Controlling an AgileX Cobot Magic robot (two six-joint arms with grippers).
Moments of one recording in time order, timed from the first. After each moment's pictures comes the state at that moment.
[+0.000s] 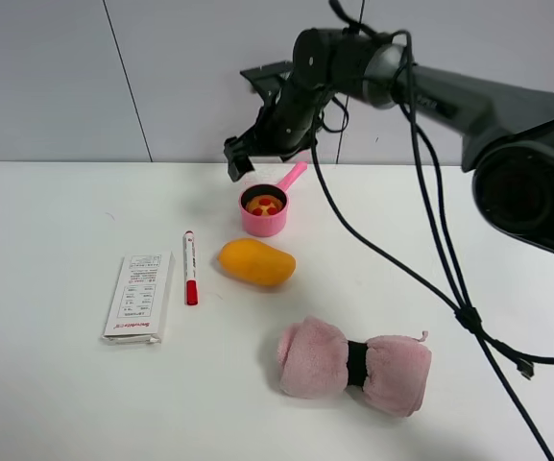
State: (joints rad) left arm -0.01 -0.01 -0.51 -0.01 1.06 0.02; right arm 0.53 2.30 -2.07 0.17 0.88 -0.21
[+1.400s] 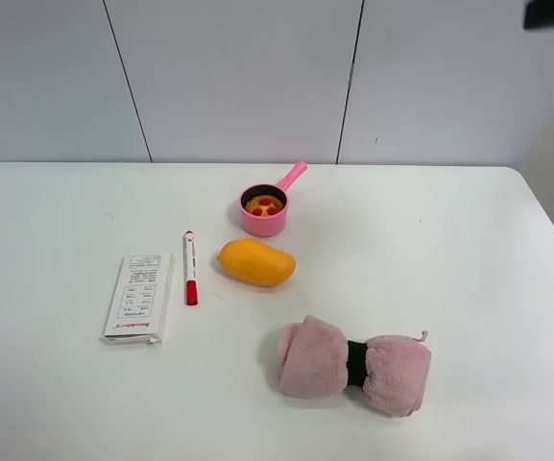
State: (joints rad) left arm -0.01 -0.01 -0.51 -0.01 1.06 0.02; right arm 0.24 1.09 -1.32 -0.18 0.83 0.09
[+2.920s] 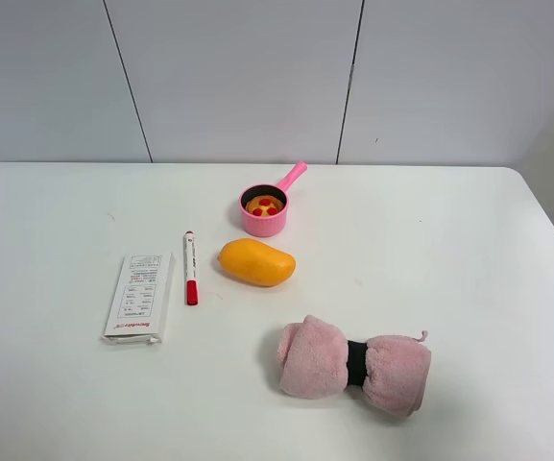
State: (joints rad) left arm -0.01 -0.01 -0.51 0.00 1.06 0.02; right arm 0.03 0.00 -0.49 -0.01 1.06 0.00
